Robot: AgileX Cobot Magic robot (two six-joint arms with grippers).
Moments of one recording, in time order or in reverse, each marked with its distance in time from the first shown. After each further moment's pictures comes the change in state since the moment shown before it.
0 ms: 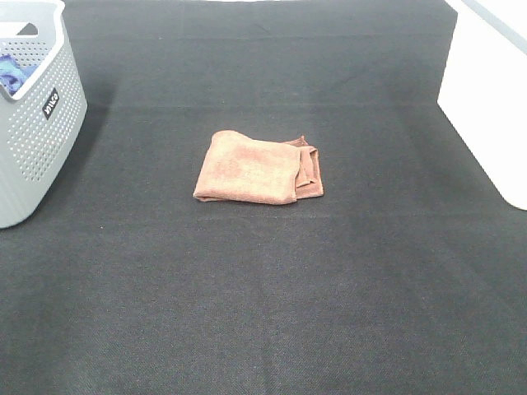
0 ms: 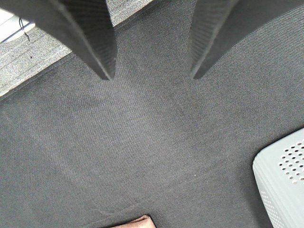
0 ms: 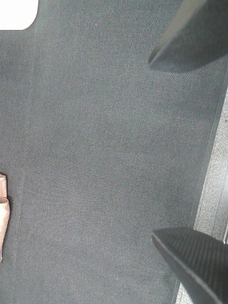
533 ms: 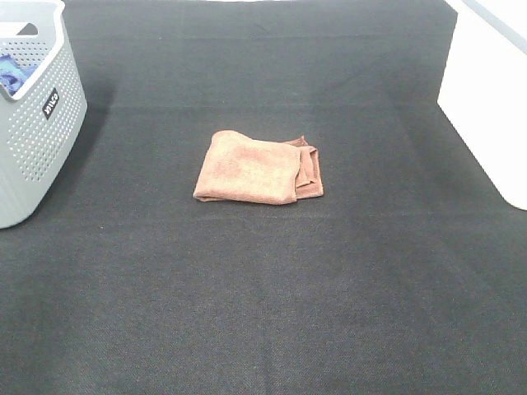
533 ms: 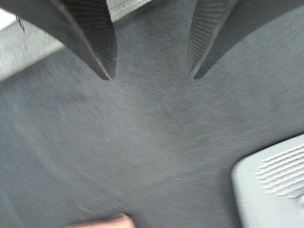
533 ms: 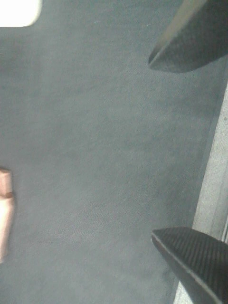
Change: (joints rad) left arm 0.000 0.000 0.000 0.027 0.001 -0.043; right arm 0.000 0.000 0.000 0.002 0.003 0.000
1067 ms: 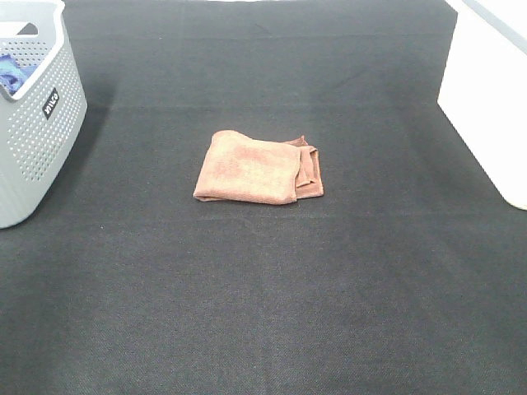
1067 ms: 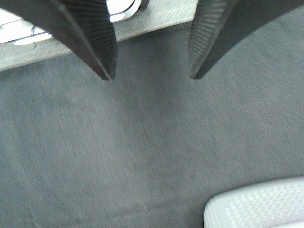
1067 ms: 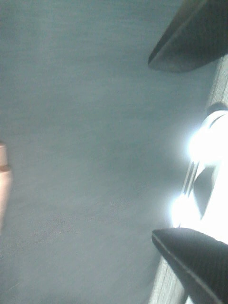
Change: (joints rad) left arm 0.000 0.190 -0.132 0.109 0.118 -0.257; right arm 0.000 0.395 -0.263 0.088 0.086 0.000
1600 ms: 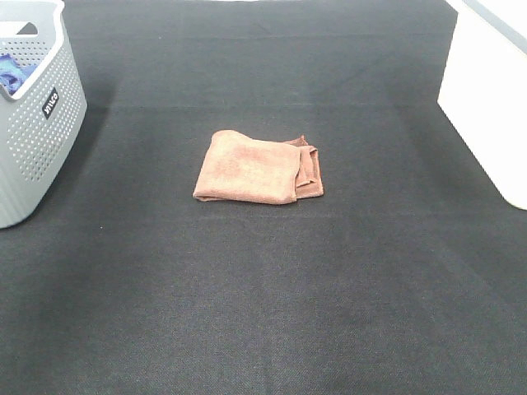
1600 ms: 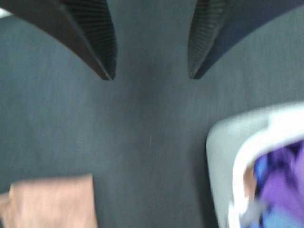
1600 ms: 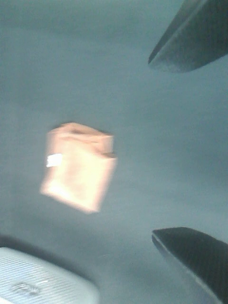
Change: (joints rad) left arm 0.000 0.753 -0.606 0.035 0.019 0.002; right arm 0.000 0.611 -0.723 0.070 0.048 0.000
